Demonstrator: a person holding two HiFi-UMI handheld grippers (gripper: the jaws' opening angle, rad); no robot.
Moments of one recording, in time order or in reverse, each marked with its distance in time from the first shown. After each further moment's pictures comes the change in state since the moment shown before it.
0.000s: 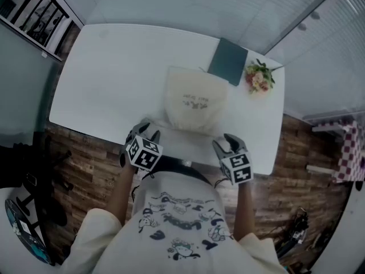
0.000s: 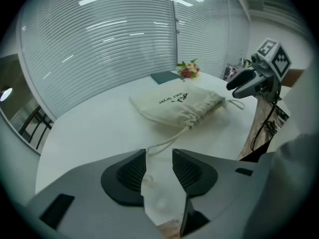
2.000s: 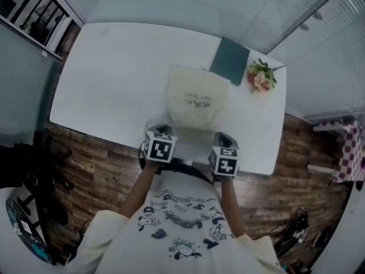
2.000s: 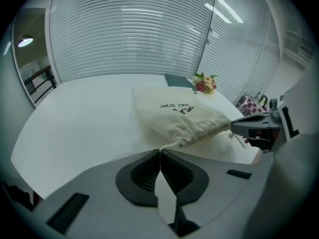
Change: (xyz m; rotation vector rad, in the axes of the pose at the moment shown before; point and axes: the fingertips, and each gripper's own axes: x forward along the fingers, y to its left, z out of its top) left arm 0.016 -0.028 0.030 -0.352 0.000 -0.064; right arm 0.028 -0.014 -0.006 0.305 0.057 -0.279
